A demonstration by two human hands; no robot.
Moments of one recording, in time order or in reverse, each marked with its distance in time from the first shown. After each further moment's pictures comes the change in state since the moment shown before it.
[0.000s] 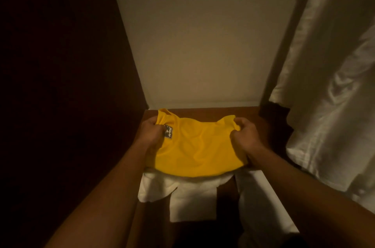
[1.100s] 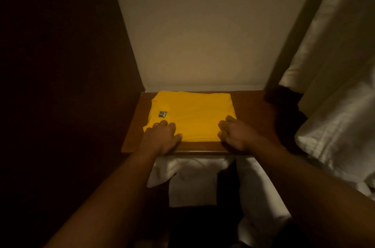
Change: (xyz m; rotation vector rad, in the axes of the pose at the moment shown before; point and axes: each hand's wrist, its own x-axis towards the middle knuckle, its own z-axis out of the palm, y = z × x) left_hand 0.030 -0.073 0.027 1.137 -0.300 0.368; right_hand 0.043 0.047 0.041 -0.913 -0.434 -0.308
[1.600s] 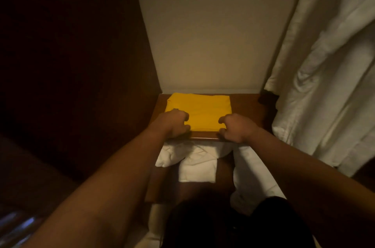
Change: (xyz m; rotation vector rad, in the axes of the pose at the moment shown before) left_hand -0.124 0.061 -0.124 0.006 -0.030 0.061; right_hand -0.140 -0.059 -0.091 -0.060 0.077 -0.120
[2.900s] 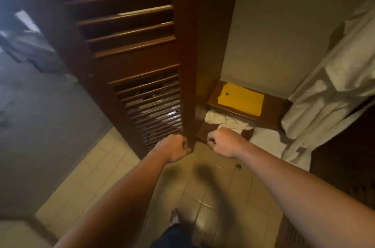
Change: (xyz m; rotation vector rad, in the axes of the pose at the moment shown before) left_hand -0.601 0.071 -0.210 -0.509 -0.155 -0.478; right_hand -0.410 -0.360 -0.271 0.066 -0.282 -0.341
